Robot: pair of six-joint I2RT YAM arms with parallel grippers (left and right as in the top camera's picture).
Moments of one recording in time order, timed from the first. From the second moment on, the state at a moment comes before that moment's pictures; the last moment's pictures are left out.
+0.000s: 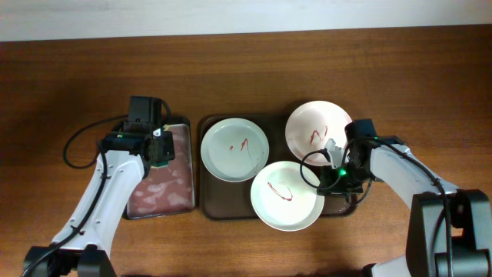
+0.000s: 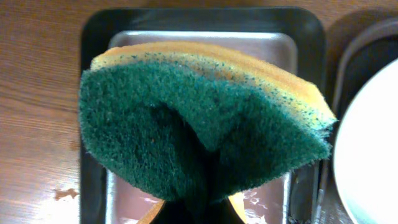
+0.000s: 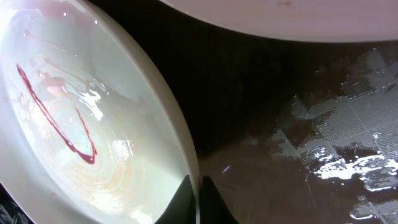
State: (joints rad) left arm -0.11 1.51 1.06 -0.72 -0.19 -0.18; right arm 0.04 1.66 0.86 -0.83 -0.44 -0.04
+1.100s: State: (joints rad) left arm -0.80 1.86 1.06 -0.29 0.47 -0.69; right arm 0.04 1.66 0.86 -0.83 -0.44 -0.04
